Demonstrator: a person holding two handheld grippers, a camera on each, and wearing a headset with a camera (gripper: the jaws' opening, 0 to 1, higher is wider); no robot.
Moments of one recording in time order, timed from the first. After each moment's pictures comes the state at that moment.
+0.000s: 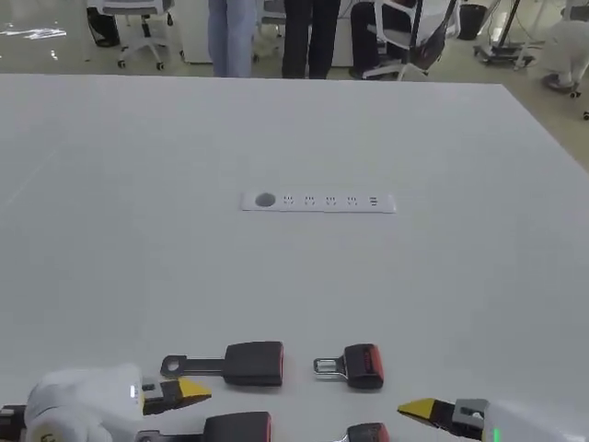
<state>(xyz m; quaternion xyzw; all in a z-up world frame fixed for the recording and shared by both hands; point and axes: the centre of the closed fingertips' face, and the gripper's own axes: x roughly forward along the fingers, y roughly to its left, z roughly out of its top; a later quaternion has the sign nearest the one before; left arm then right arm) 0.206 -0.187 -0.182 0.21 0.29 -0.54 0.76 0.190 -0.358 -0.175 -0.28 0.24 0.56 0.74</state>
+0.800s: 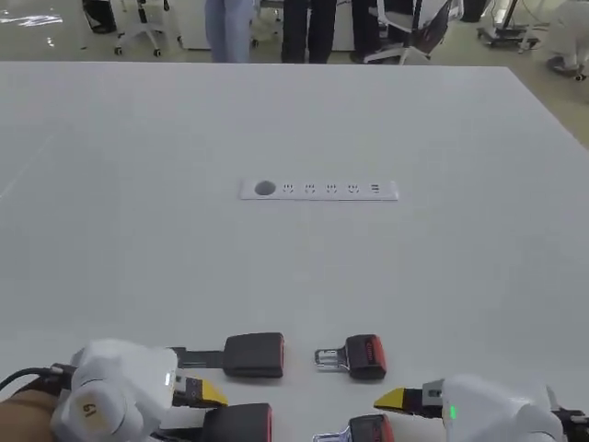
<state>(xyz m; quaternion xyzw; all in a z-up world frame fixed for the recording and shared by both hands) 0.203 -0.192 -0.201 0.28 0.31 -0.60 0.68 0.198 -0.341 -0.197 -0.31 0.25 0.61 0.69</state>
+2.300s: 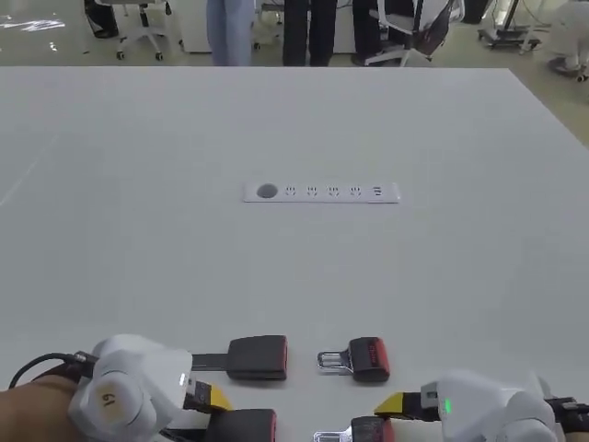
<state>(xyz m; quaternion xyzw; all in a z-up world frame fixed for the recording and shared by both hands) 0.204 -0.189 -0.210 0.30 0.32 -0.63 0.65 0.196 -0.340 -0.197 -0.31 0.27 0.62 0.67</state>
